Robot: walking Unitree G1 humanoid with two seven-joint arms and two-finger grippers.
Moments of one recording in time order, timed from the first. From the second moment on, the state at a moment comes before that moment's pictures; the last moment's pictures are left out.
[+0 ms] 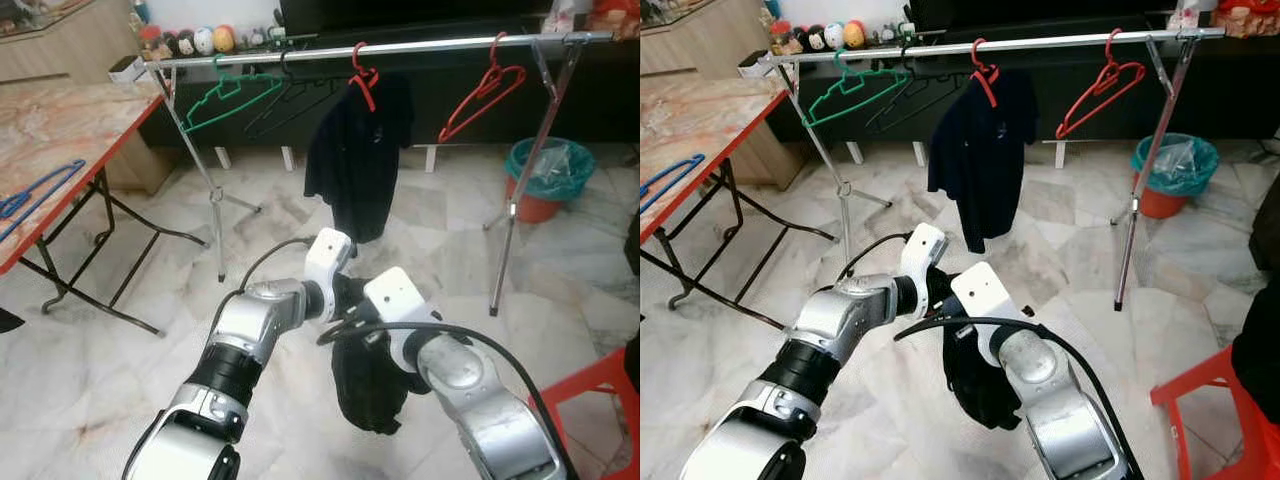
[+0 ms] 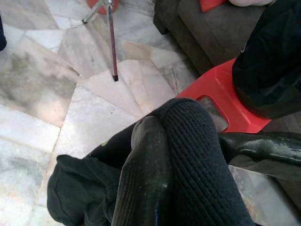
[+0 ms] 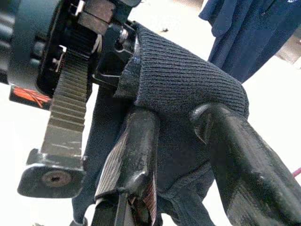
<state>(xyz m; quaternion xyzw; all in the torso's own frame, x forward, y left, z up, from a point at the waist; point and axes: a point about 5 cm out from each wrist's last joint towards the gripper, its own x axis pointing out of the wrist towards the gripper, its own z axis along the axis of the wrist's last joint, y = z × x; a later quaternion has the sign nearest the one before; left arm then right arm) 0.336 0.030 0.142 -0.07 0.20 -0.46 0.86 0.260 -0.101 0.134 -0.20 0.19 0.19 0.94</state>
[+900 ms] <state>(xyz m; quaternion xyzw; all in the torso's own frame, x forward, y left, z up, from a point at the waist) 0.321 0.021 0.144 -0.13 0.24 -0.50 0.82 0.285 -0.172 0.104 -0.29 0.21 -0.05 0.93</state>
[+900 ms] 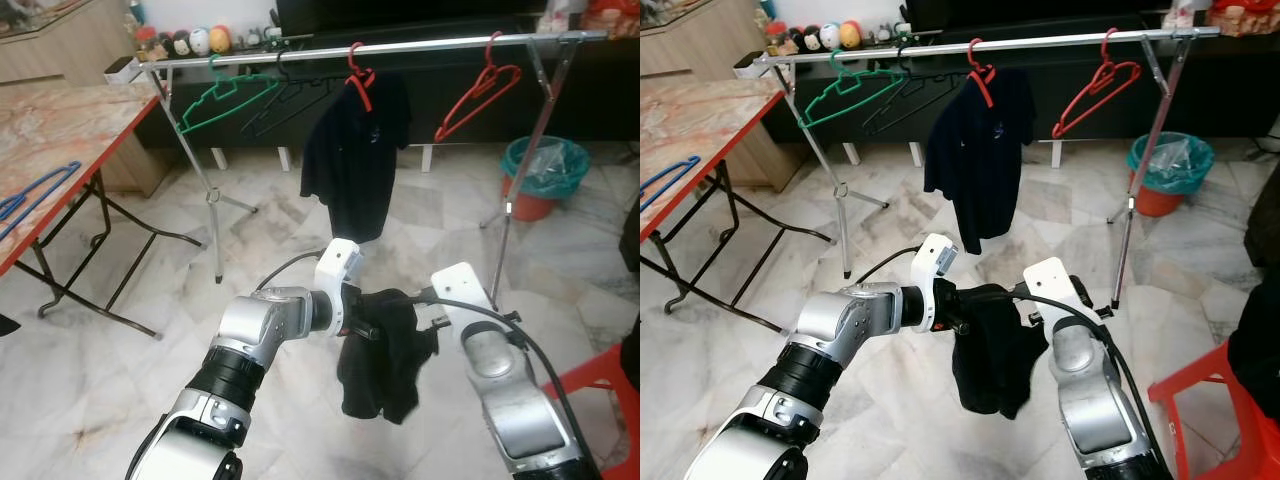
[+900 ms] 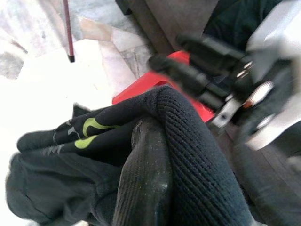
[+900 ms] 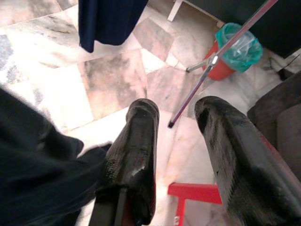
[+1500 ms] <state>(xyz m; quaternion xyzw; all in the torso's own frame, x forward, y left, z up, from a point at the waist) 0.321 0.022 0.145 -0.12 0.25 -0.50 0.82 0.281 -0.192 0.129 -0.15 0.15 -0.06 0.98</state>
